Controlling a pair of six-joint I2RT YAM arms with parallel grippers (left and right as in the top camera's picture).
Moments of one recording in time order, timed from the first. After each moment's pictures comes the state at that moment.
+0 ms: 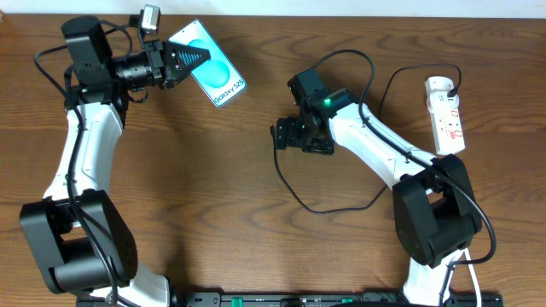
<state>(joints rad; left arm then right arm) 0.18 1.75 1.33 0.00 1.42 -0.75 0.53 1.99 1.48 -0.81 -0.19 0.60</state>
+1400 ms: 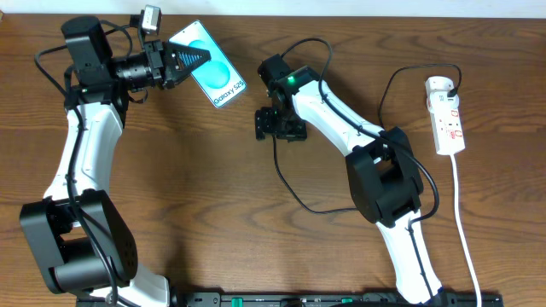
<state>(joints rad) 0.18 1.75 1.33 0.00 1.44 -0.75 0.57 2.36 1.95 -1.02 -0.21 0.55</state>
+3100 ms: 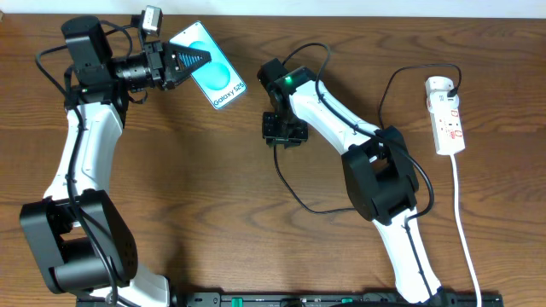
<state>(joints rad) 0.18 1.75 1.33 0.00 1.47 -0.75 0.57 2.40 1.98 -1.10 -0.20 0.59</state>
